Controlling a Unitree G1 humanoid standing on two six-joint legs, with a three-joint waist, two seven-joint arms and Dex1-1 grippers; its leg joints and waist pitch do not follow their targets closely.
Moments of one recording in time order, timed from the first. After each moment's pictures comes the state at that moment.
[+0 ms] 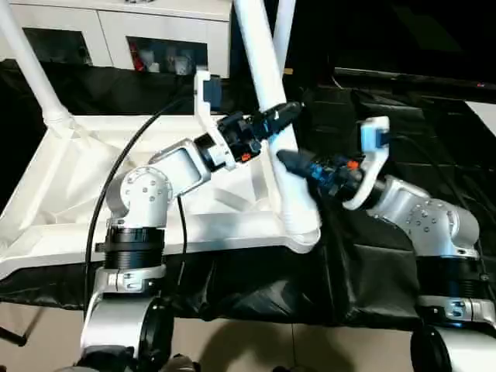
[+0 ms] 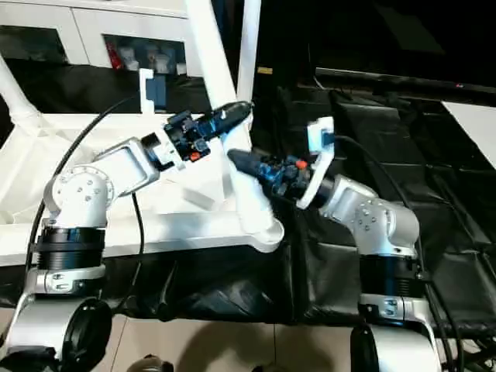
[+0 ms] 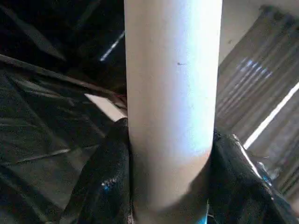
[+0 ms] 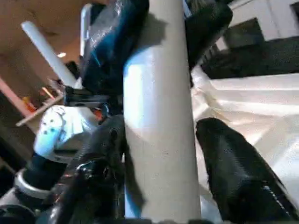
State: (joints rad) left arm -0.76 0.07 0.17 0.18 -0.71 0.84 -0.60; right arm -0.59 -0.24 -0.17 0.22 0.63 0.84 1.01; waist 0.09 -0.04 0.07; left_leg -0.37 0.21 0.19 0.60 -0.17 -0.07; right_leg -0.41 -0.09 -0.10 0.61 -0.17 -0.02
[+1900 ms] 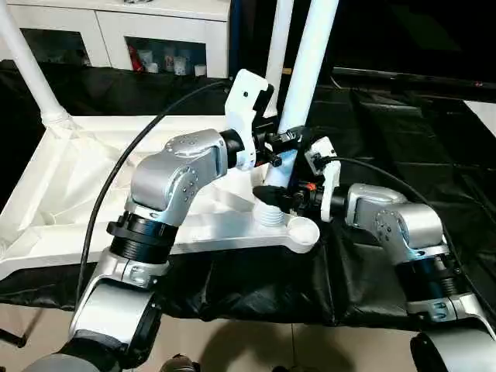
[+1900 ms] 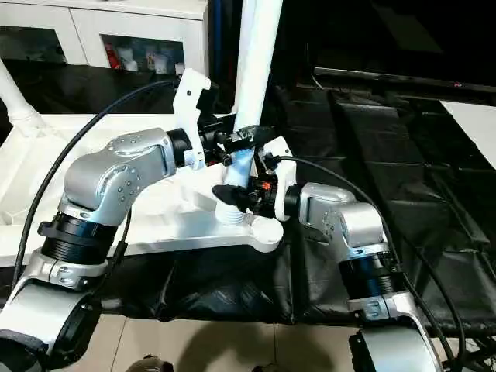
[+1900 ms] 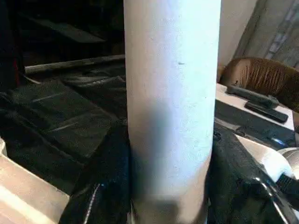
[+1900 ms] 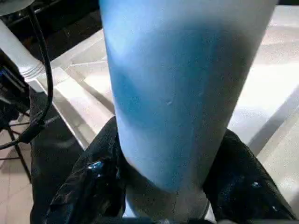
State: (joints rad) left arm -0.82 0.16 -0.12 0.16 -0.40 0.69 -0.61; right arm -0.59 -0.25 0.09 0.25 0.38 0.70 0.84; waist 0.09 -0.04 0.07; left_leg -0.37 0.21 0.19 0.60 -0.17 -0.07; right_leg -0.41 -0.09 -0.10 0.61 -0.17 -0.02
